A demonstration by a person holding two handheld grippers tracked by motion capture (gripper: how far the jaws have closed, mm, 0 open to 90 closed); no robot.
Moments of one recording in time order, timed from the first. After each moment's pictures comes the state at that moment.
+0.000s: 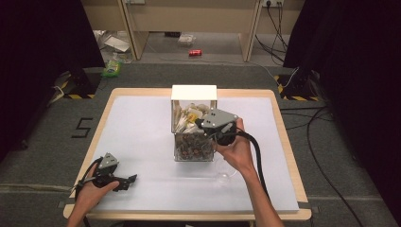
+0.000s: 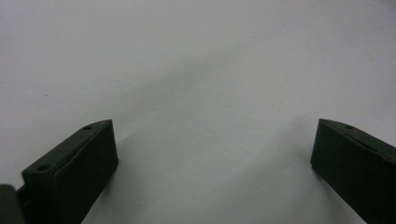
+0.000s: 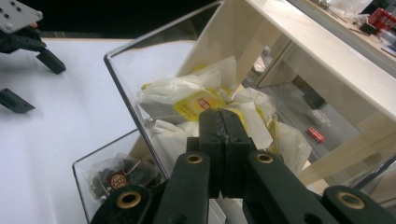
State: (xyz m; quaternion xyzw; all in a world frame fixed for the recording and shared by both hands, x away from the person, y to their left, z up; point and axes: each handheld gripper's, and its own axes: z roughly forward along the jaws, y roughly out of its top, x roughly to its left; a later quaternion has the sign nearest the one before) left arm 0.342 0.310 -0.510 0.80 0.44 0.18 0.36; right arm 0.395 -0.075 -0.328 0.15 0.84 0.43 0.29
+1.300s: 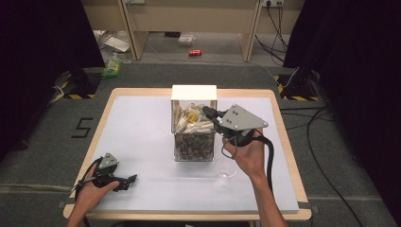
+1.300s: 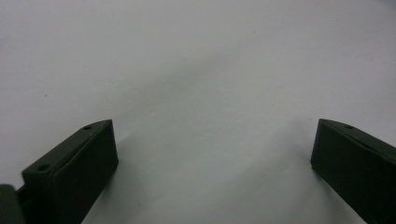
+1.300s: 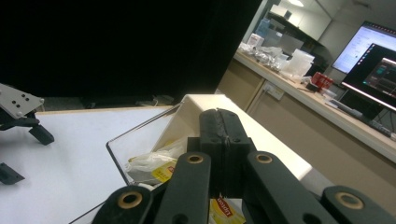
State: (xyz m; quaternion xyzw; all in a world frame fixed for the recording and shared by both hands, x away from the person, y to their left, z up) left arm 0.342 0.311 -0.510 0.80 0.44 0.18 0.36; right arm 0.359 -0.102 -0.282 0.14 0.76 0.53 0.35
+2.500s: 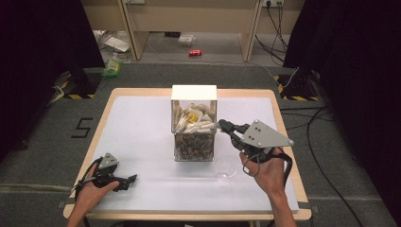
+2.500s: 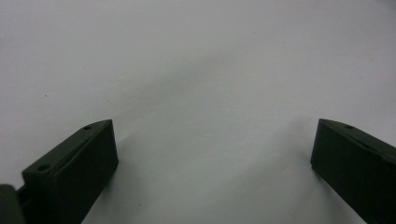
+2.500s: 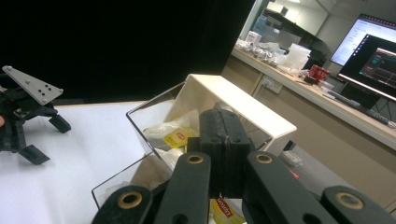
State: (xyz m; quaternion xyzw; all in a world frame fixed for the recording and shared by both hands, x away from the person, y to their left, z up) left arm 0.342 0.310 -0.510 0.80 0.44 0.18 0.36; right arm 0.326 -0.141 -0.293 0.16 0.76 0.53 0.34
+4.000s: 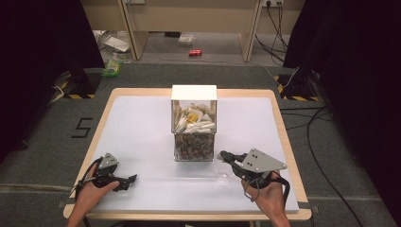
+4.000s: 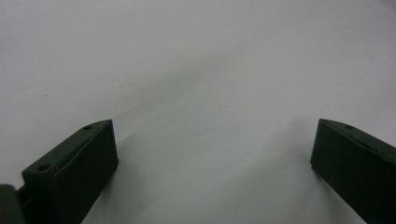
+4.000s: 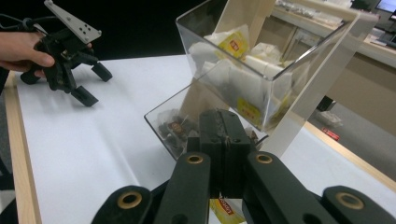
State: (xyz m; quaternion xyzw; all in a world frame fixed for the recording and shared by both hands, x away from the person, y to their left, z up) left arm 0.342 0.310 -0.510 0.80 0.44 0.18 0.36; right arm 0.303 -0.154 -0.366 0.19 0.80 0.51 0.27
